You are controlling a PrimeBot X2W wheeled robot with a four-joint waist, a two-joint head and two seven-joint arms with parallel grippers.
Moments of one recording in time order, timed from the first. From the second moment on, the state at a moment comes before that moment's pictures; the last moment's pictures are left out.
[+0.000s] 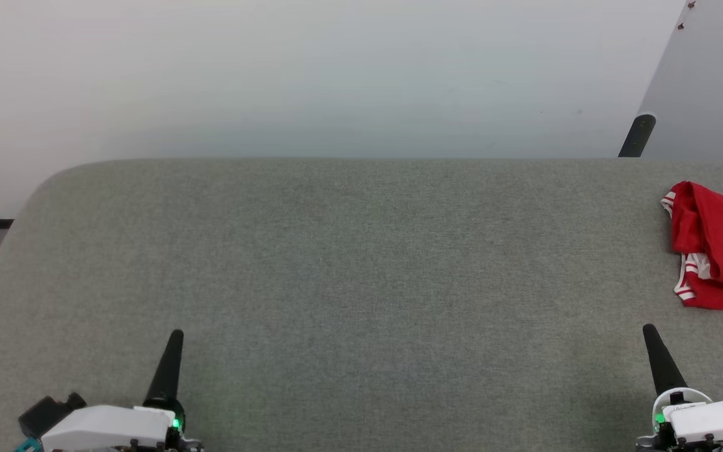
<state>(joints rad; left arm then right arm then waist) -0.06 0.11 0.08 0.24 -1.35 -0.13 0.03 -0.05 -0.07 -0.10 0.22 1.26 0.13 0.03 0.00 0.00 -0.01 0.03</state>
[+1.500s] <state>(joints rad) -0.10 0.05 0.11 0.24 -1.61 -0.13 0.12 -0.11 -0.05 -0.11 0.25 1.61 0.13 0.11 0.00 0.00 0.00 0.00</state>
